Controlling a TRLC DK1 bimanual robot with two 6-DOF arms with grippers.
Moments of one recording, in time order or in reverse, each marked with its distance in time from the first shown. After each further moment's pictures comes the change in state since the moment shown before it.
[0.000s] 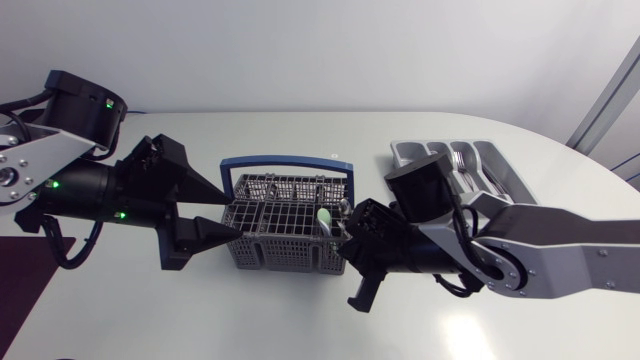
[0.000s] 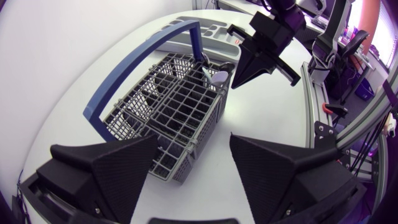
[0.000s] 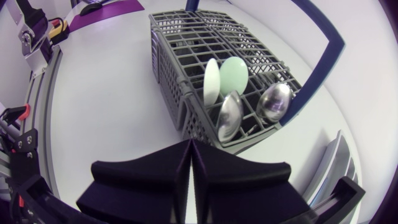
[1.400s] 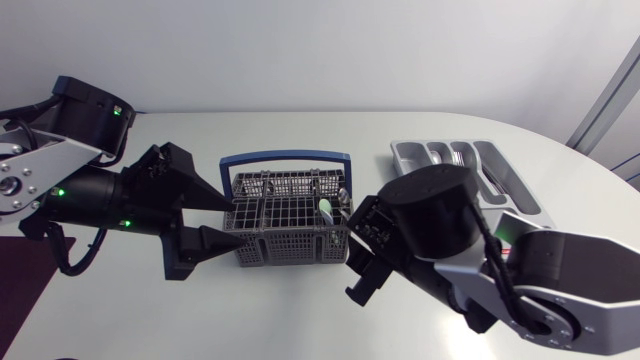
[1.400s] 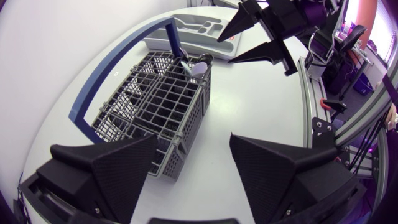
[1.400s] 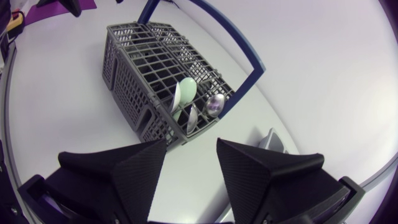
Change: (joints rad) left arm -0.043 -0.012 -0.018 0.000 -0.026 -0.005; right arm 0.209 -0.161 -0.032 0.003 0.571 0.045
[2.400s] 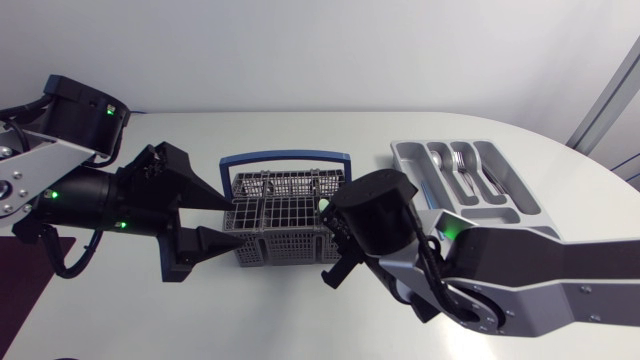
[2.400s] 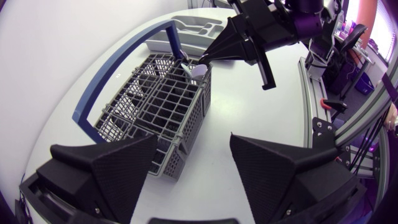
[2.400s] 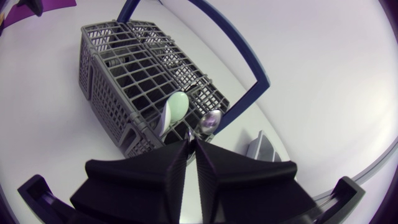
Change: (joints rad) left arm -0.004 -0.026 -0.007 0.000 -0.007 -0.004; right arm 0.041 0.192 0.076 0.130 0.159 0.020
